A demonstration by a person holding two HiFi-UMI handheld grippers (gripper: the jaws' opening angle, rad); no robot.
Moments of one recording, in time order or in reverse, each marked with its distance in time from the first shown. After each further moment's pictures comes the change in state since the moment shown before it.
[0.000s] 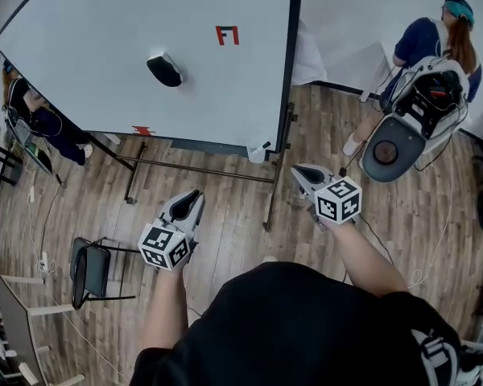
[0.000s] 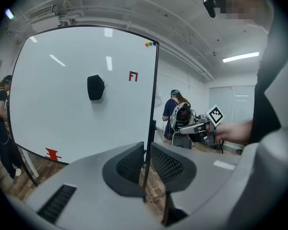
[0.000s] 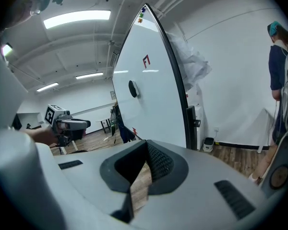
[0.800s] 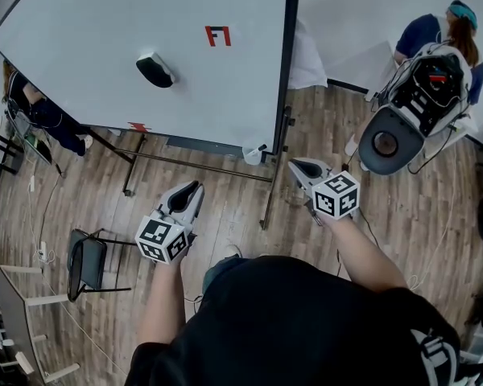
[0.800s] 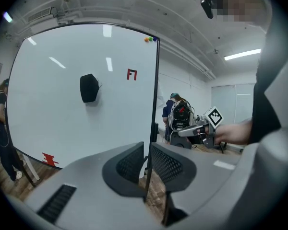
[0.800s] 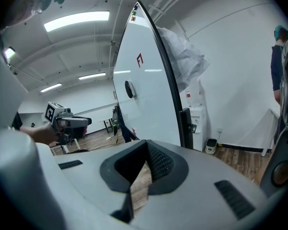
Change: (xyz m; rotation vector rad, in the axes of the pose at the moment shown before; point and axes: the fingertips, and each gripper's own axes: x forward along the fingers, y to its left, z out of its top) left arm 0.049 0.007 0.027 0.007 -0.002 0.026; right arm 0.026 -0.043 0.021 -0.009 0.011 0.048
